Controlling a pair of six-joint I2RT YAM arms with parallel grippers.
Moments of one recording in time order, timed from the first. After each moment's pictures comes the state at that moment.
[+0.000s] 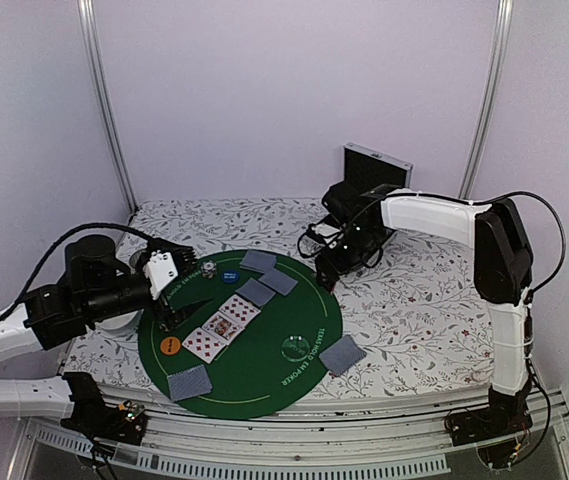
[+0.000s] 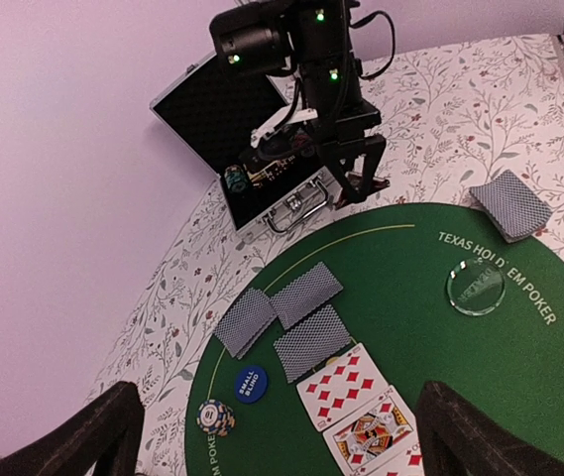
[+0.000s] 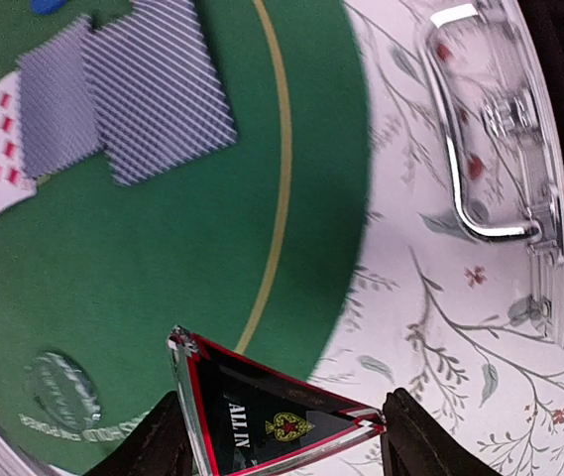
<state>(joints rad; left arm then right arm) -0.82 0.76 0.61 -0.15 0.00 0.57 0.67 2.12 1.74 -0.89 -0.13 0.01</state>
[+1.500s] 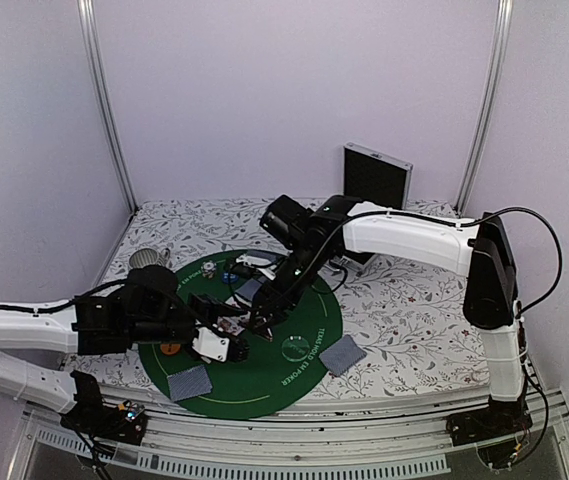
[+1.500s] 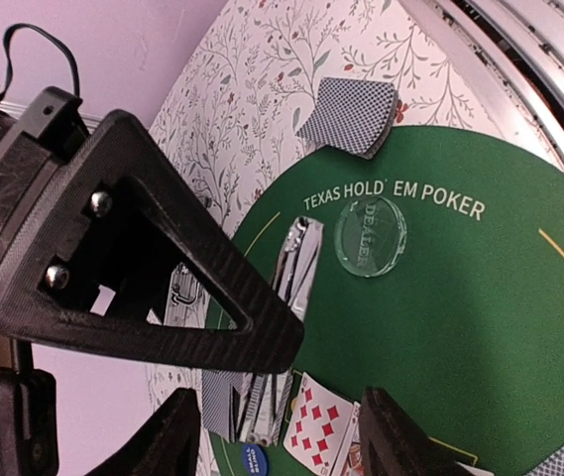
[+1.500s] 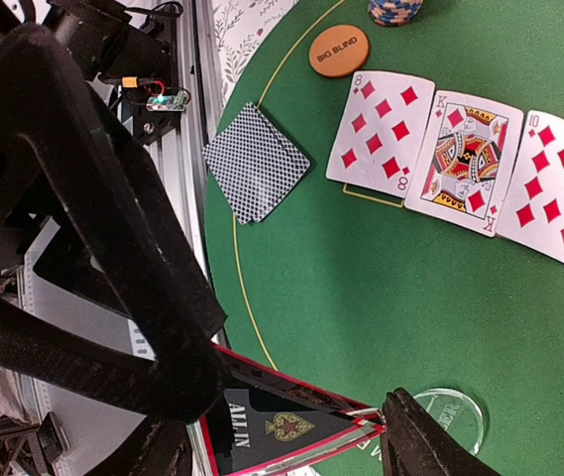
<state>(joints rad) -1.03 1.05 0.55 -0.02 0.04 1.13 1.00 2.15 1.94 -0.96 -0.62 -0.12</state>
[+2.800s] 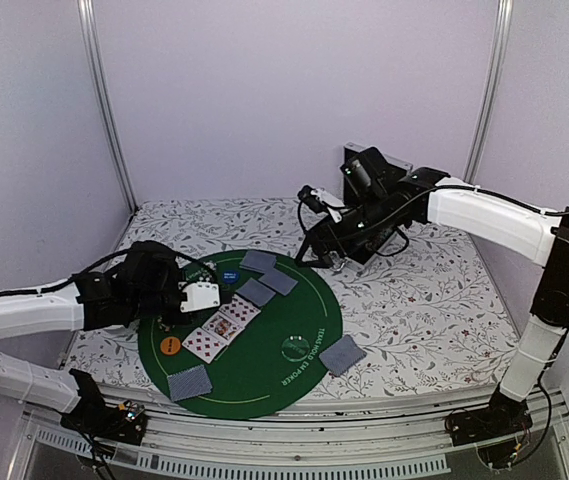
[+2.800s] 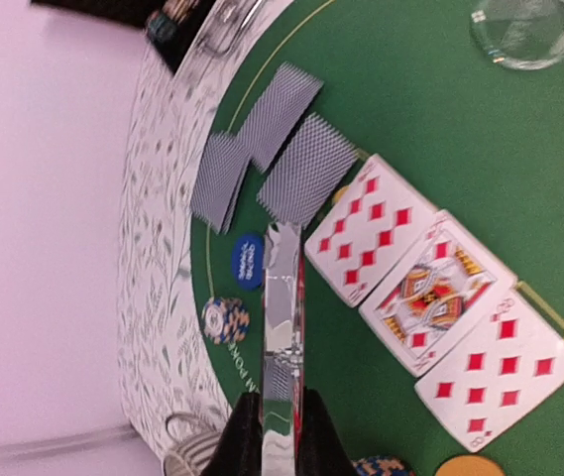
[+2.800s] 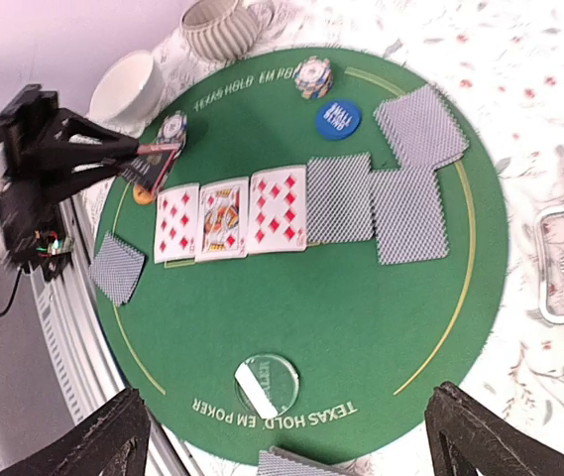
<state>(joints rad) -0.82 1.10 0.63 -0.23 -0.22 0.93 0.78 1.79 1.63 -0.73 -0.40 0.04</state>
